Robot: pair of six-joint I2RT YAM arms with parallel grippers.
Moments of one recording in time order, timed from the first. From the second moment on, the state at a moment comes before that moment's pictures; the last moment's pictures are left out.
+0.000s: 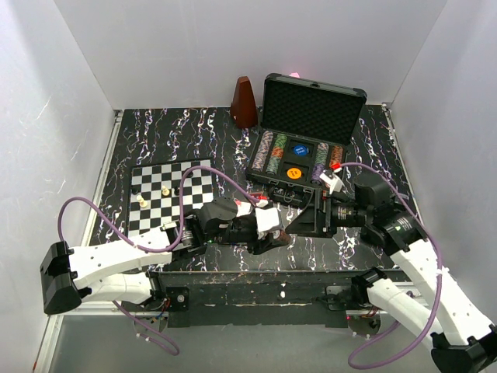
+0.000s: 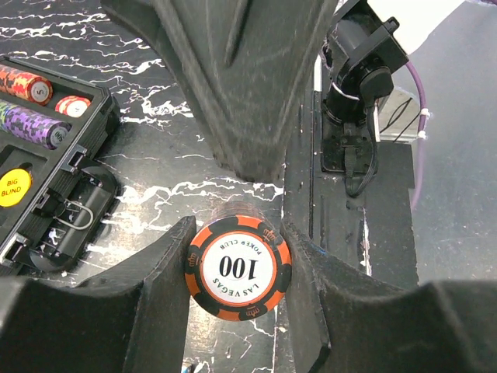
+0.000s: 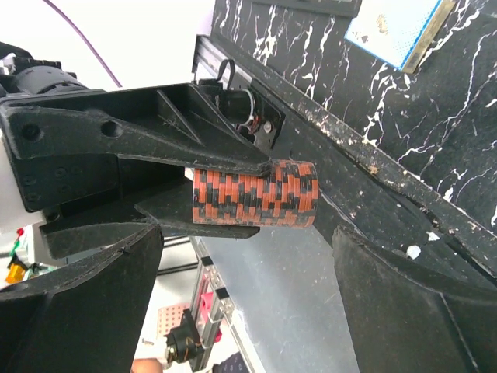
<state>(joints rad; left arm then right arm) -1.17 1.11 0.84 0.00 0.27 0.16 0.48 0.72 0.82 -0.67 -0.80 0.79</state>
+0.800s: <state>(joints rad) -1.17 1.11 0.84 0.01 0.27 0.15 0.62 0.85 0.79 -0.55 -0.79 0.83</state>
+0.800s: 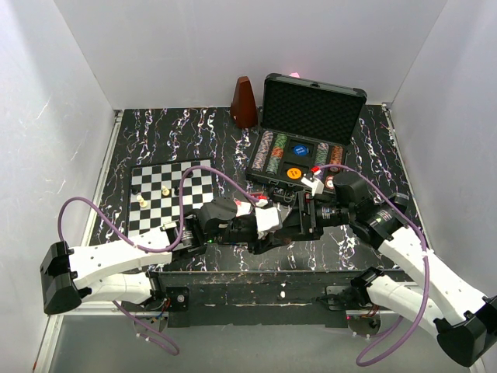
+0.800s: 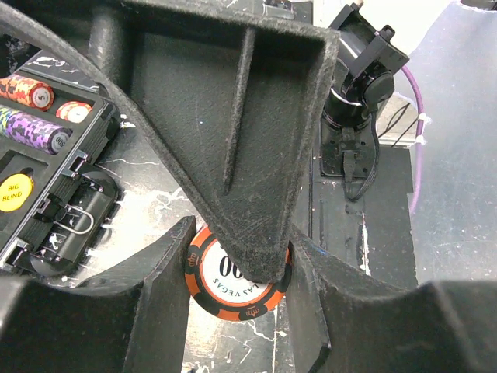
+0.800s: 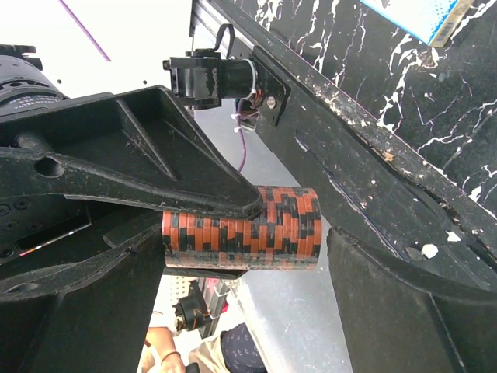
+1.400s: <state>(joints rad) -1.17 1.11 0.84 0.01 0.22 0.16 0.63 0.88 0.87 -0.67 -0.73 0.76</state>
